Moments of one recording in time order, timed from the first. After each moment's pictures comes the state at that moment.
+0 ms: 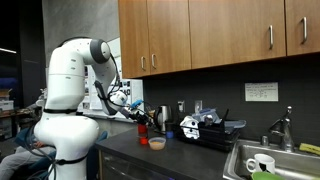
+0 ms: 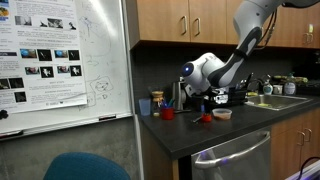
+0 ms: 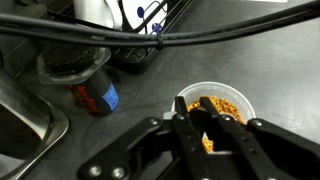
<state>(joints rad) 0.23 0.07 0.25 -2.31 -1.19 1.95 -0.69</state>
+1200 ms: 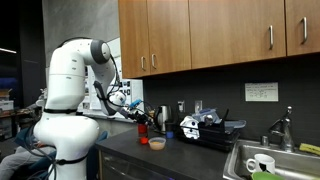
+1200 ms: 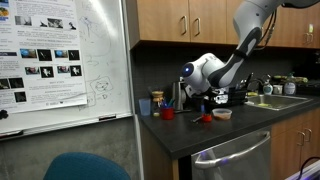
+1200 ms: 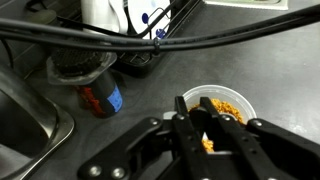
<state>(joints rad) 0.24 0.08 0.26 -2.30 -1.21 1.91 -0.68</state>
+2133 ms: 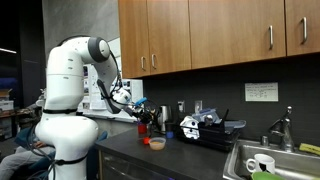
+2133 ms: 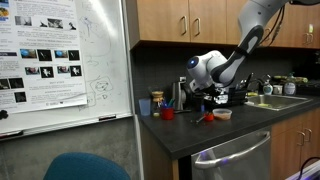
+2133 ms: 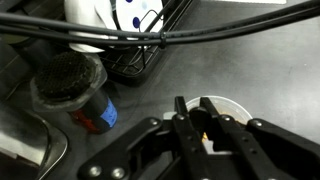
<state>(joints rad) 0.19 0.04 0.22 -2.31 -1.17 2.00 -0.72</state>
